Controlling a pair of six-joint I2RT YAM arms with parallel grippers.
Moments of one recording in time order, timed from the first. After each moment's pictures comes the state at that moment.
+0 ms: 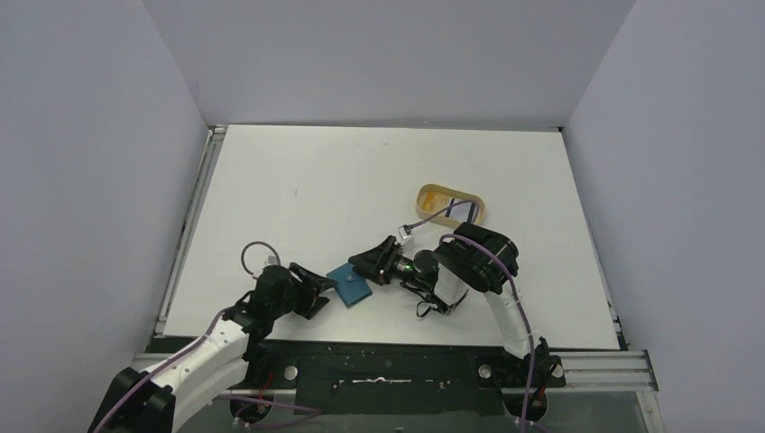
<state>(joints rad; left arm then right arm) -0.50 0.86 0.10 0.04 0.13 -1.49 0.81 2.22 0.56 1.56 -0.30 1.42</state>
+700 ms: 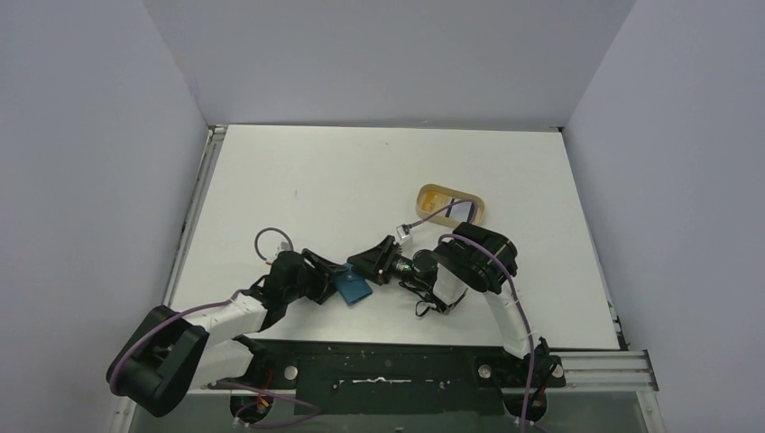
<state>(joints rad) -0.53 1.18 0.19 0.28 0.07 -1.48 0.81 2.22 0.58 1.56 -0.31 1.42</state>
